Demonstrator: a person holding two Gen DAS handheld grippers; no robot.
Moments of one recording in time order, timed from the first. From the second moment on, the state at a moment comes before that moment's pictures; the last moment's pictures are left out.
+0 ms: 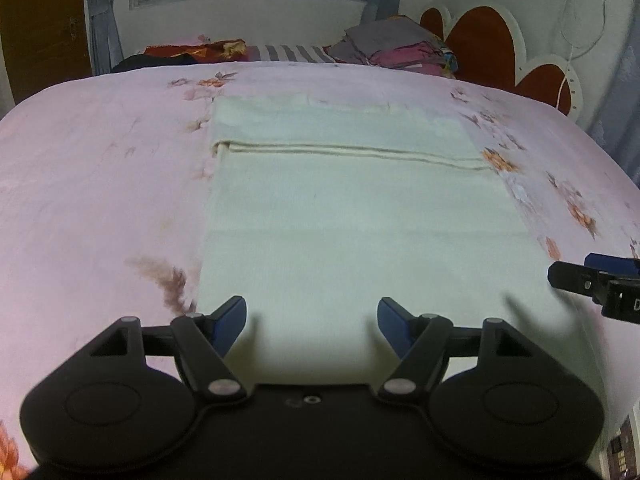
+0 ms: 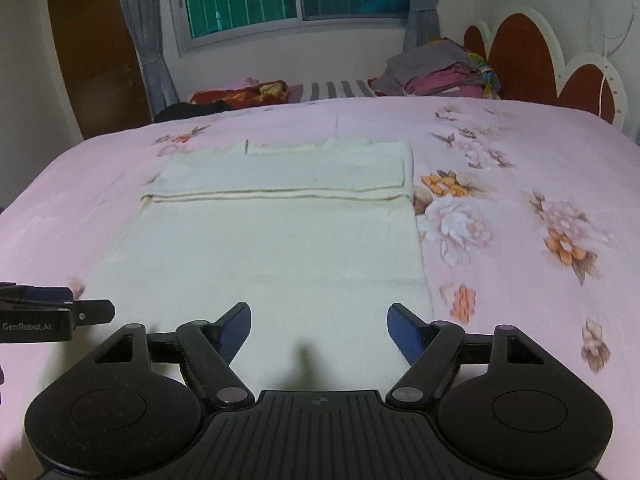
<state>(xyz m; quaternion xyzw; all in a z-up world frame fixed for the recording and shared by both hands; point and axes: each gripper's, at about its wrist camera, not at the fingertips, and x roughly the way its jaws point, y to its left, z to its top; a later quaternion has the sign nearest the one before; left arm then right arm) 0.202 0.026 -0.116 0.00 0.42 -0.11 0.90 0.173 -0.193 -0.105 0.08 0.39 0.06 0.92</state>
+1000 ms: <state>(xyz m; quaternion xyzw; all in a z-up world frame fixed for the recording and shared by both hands) 0.110 0.073 -0.143 -0.01 0.45 -0.10 0.88 0.060 -0.210 -0.130 0.07 0.43 0.01 0.90</state>
